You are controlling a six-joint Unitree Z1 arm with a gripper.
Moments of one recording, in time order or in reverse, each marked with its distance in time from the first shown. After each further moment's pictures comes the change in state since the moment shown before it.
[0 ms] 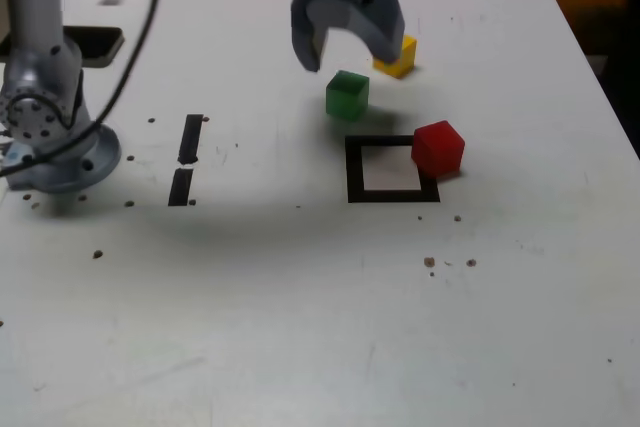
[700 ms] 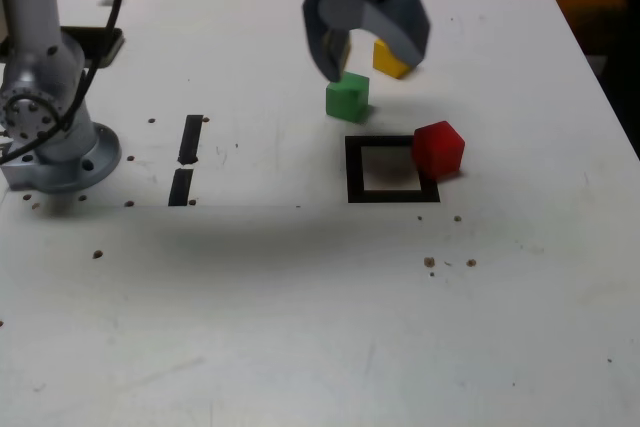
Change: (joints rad) arm -0.050 -0.012 -0.053 -0.037 -0.136 0.009
